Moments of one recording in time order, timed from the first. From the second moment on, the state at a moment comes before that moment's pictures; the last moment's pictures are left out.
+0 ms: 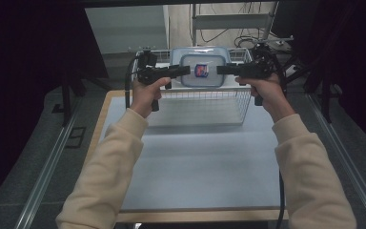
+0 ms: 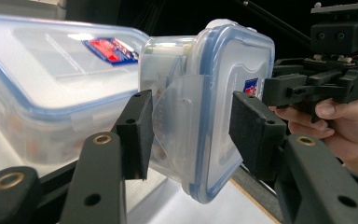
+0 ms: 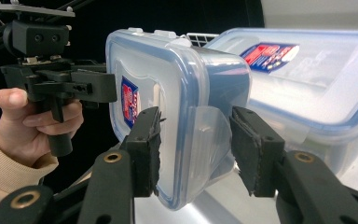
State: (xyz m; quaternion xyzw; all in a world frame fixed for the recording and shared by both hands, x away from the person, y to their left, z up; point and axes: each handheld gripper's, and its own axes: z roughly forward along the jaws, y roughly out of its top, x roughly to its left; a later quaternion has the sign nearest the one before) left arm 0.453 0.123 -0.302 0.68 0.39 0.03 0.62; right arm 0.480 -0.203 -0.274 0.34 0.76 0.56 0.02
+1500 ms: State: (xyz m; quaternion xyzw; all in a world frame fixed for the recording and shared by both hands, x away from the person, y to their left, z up) left arm 0.543 0.119 -0.289 0.62 0.49 0.00 0.61; right arm 0.576 -0.191 -0.264 0.41 0.72 0.56 -0.01
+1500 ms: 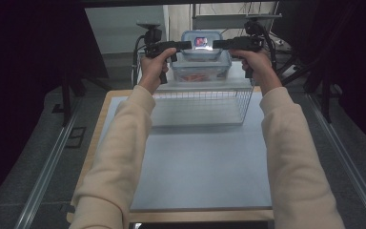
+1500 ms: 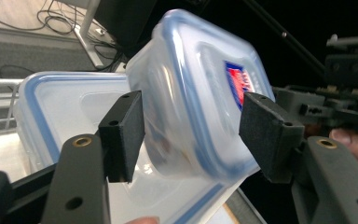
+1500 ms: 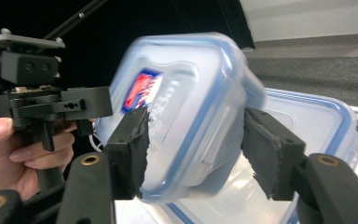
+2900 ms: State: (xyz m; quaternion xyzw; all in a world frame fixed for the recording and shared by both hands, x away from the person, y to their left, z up) left arm 0.481 0.150 -0.291 0.63 0.45 0.01 0.63; right arm 0.527 -0.170 -0.286 0.39 0.74 0.55 0.04
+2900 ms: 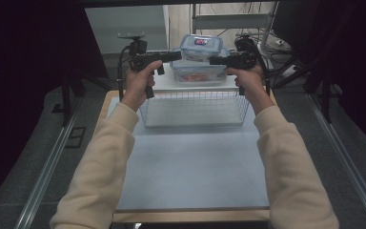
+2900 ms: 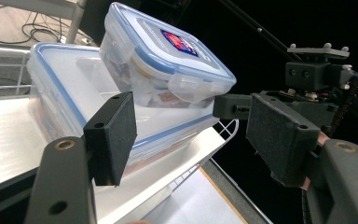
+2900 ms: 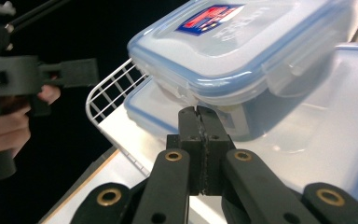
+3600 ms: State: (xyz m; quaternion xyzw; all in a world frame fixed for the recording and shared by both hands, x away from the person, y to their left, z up) left arm 0.481 0.157 -0.299 0.64 0.46 0.02 0.62; right arm 0.535 -0.184 -0.289 0.42 0.72 0.56 0.05
